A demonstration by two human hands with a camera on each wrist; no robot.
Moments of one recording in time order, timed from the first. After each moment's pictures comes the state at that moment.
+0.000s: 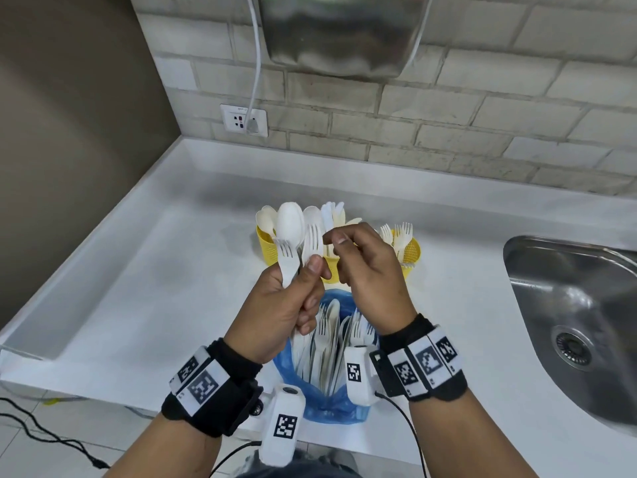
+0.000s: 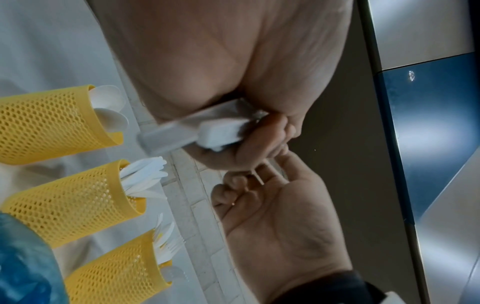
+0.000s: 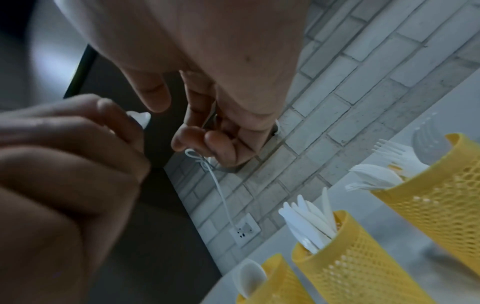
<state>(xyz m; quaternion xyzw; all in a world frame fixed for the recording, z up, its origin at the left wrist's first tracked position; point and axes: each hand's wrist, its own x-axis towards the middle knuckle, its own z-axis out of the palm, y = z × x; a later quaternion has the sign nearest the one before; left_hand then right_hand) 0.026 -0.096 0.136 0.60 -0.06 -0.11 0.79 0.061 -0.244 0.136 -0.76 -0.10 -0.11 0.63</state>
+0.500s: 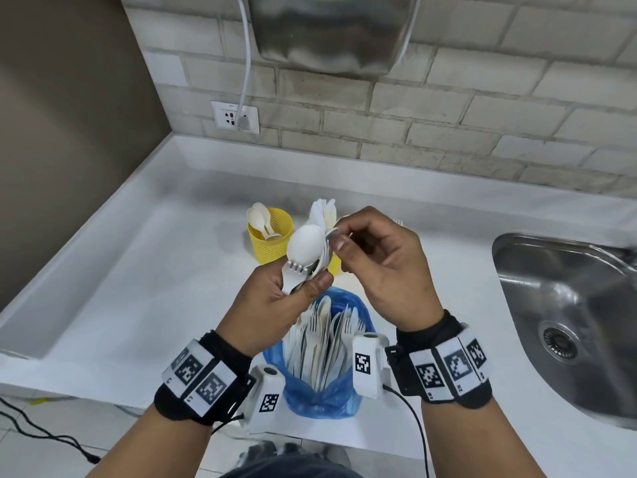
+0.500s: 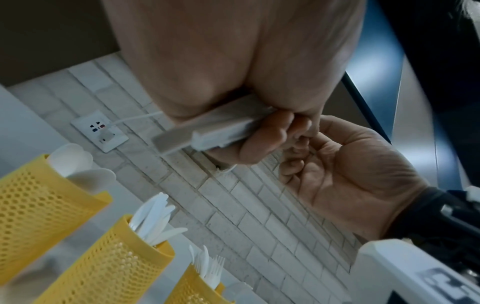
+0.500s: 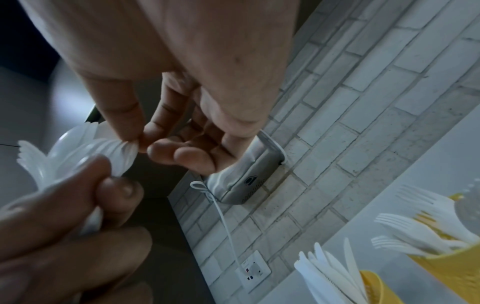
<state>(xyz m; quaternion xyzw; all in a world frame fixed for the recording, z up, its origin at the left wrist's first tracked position) 0.024 -0.097 0.137 0.77 -0.15 0.01 0.63 0.043 -0.268 0.171 -0.72 -0.18 -0.12 0.66</state>
